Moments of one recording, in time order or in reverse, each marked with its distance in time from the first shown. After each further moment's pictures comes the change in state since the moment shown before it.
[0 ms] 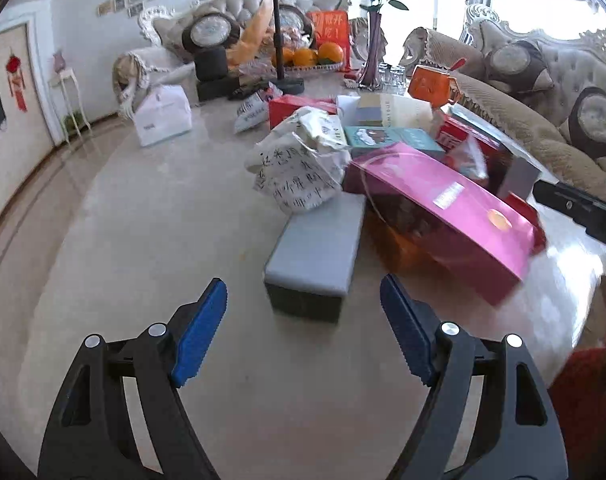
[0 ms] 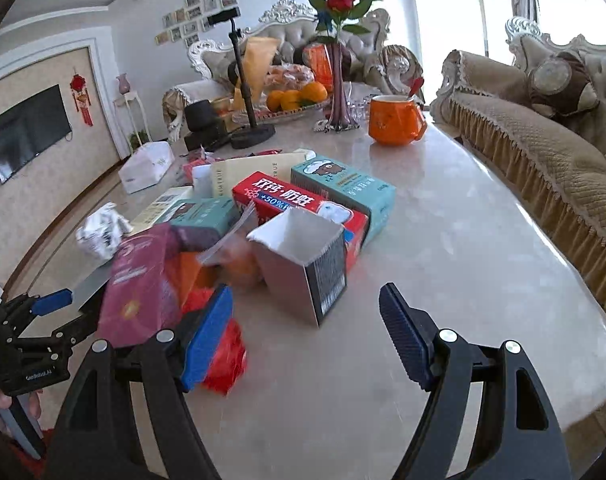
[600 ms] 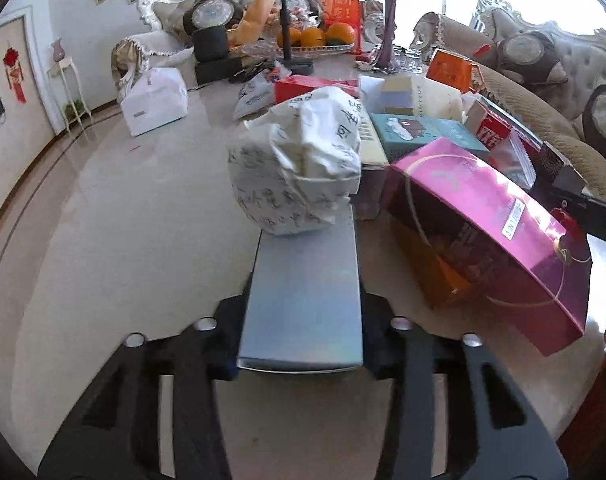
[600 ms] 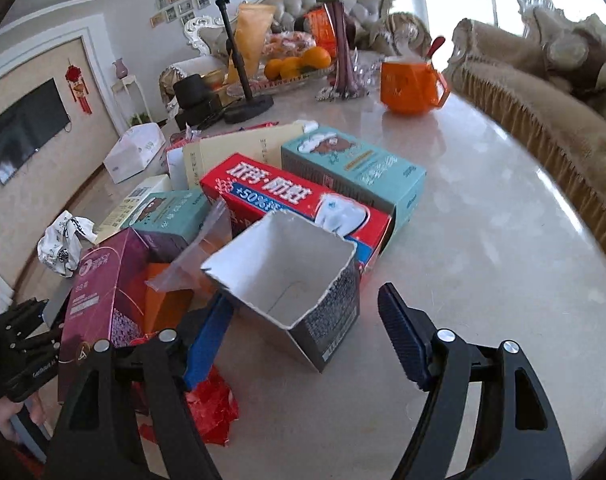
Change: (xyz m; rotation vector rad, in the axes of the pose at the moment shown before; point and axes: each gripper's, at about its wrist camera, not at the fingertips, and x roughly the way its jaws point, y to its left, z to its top) left arm 0.029 0.011 0.007 -0.011 0.058 0.019; right arm 0.044 -0.010 0.012 0.037 0.118 0.057
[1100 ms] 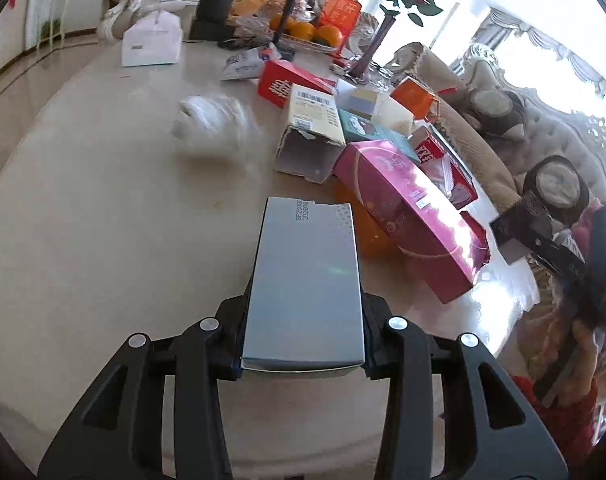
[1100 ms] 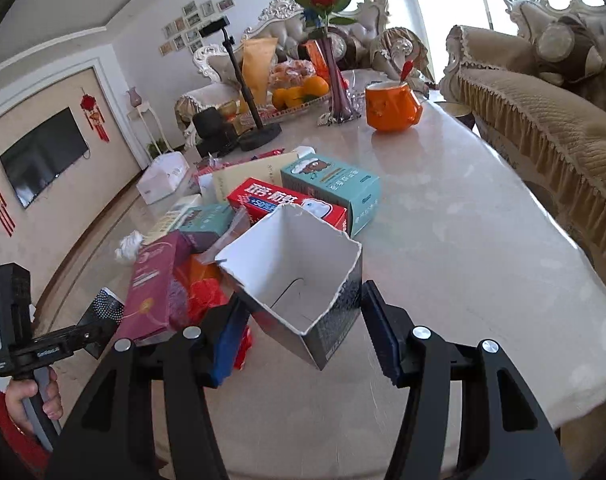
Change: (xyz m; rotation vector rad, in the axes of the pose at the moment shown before) left arm -0.044 0.027 -0.035 -0.228 0.037 -0.287; right arm -0.085 -0.022 -0.023 0.044 -0.089 0.072
